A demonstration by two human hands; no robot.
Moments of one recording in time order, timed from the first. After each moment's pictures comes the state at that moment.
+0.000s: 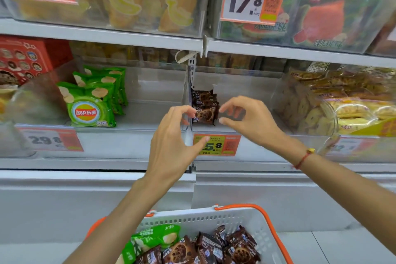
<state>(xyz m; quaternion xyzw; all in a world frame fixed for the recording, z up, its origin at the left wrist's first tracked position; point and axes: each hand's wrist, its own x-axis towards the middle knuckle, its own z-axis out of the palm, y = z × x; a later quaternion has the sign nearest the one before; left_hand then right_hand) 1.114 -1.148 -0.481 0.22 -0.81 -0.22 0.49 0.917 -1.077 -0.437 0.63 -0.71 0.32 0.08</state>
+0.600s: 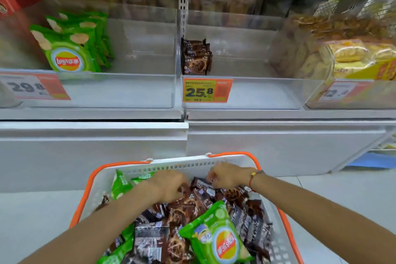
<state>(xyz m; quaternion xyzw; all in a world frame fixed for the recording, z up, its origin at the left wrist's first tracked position) 1.146 -1.107 -0.642 0.19 -0.95 -0.15 -0.21 0.965 -1.010 -0.653 0.58 -0.74 -0.08 -0.33</state>
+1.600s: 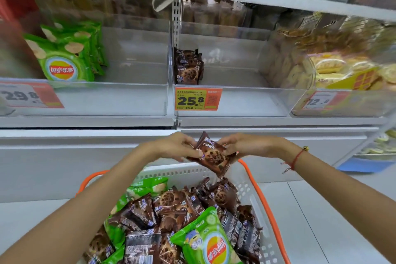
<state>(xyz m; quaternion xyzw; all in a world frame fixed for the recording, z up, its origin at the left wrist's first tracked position) 1.103 -1.128 -0.544 0.25 -0.81 -0.52 -0.10 0.930 -0.992 -0.519 0.47 -0.72 0.15 -0.49</state>
